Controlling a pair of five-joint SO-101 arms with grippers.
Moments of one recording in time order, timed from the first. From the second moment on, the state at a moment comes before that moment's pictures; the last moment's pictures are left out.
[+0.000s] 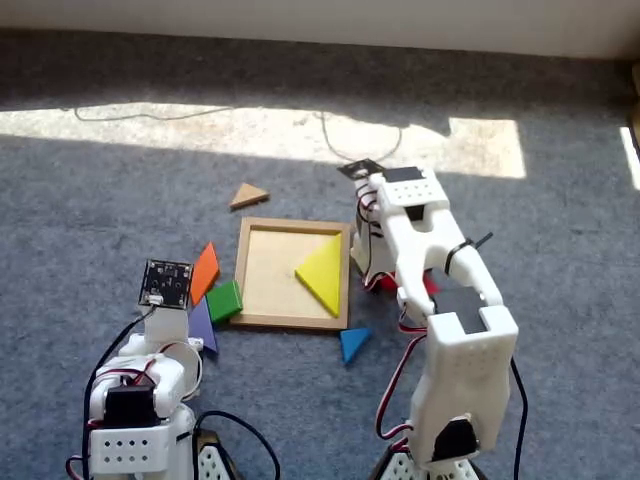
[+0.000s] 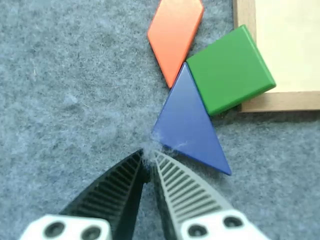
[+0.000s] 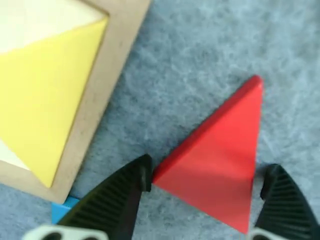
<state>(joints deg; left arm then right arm) -9.4 -102.1 96.0 76.4 -2.4 -15.9 25.9 2.3 77.5 18.9</state>
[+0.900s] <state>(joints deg) -9.4 -102.1 96.0 76.4 -2.4 -15.6 20.6 1.9 81.5 24.9</state>
